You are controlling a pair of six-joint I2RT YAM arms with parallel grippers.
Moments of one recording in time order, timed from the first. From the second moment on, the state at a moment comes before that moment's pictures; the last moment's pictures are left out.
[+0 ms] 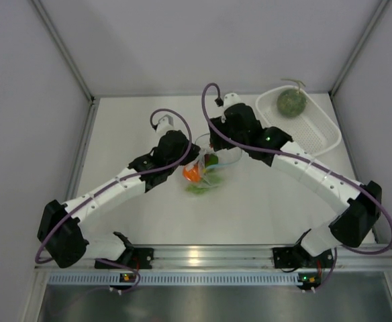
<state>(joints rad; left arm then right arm) -0.75 1.31 1.03 -0.21 -0.32 -1.02 0.78 1.50 1.42 -0.54 0.25 0.23</state>
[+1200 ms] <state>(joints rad) -0.75 1.21 1.00 -0.21 -0.29 -0.96 -0.08 1.78 1.48 -0.49 0.34 0.29</state>
